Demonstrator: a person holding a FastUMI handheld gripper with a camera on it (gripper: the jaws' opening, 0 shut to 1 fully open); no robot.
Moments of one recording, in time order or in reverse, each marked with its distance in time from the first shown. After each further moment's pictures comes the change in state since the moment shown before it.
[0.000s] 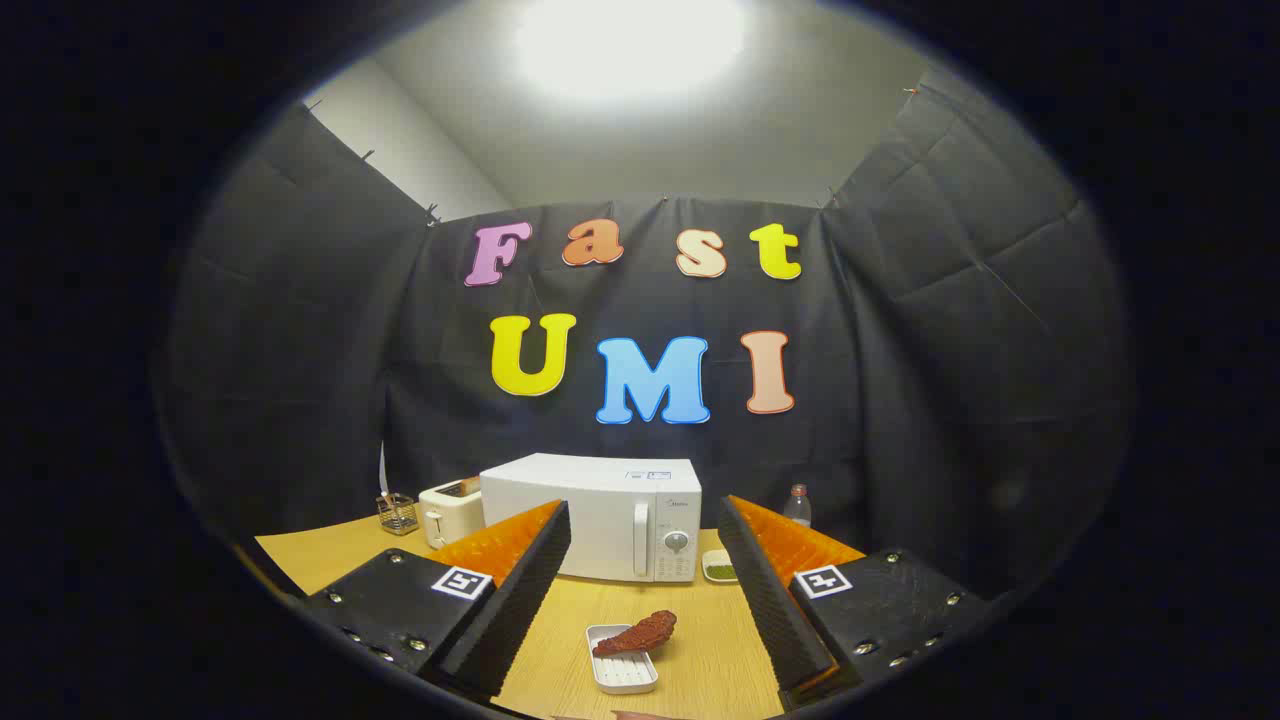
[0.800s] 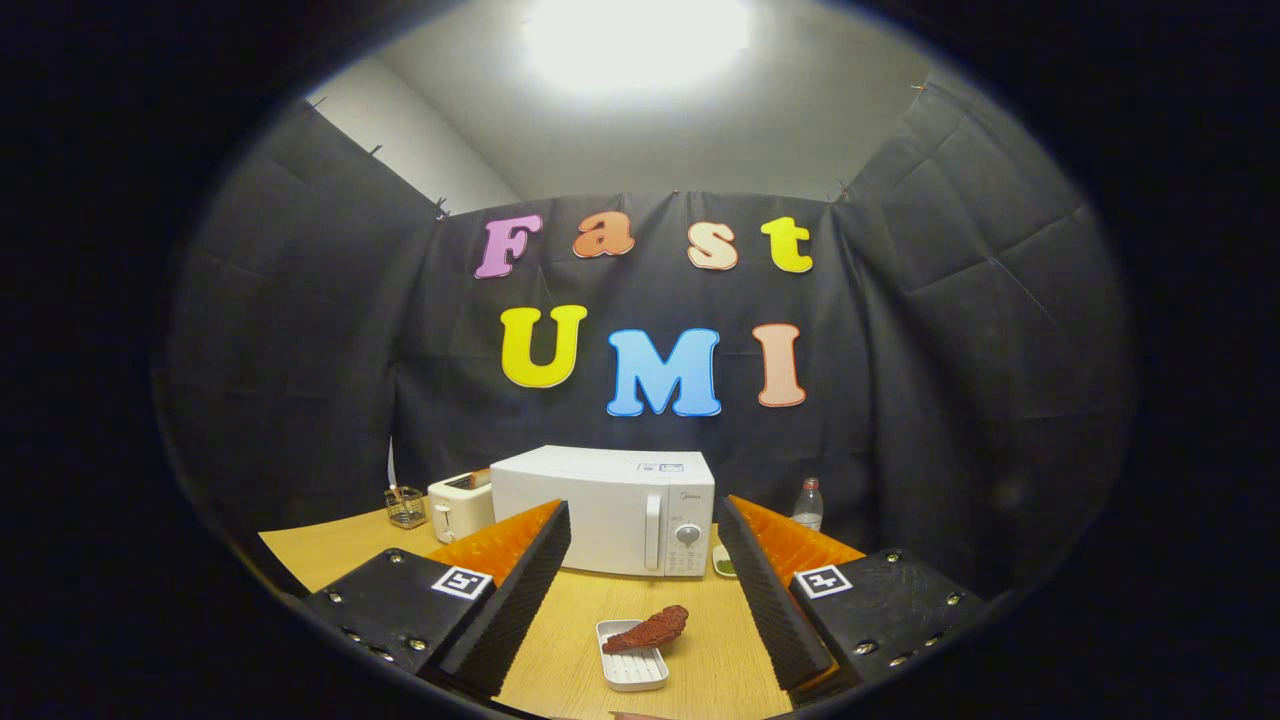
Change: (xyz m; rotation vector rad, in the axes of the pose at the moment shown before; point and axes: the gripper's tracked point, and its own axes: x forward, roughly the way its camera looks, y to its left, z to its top) arm 0.004 0.012 -0.009 -0.004 0.022 0.022
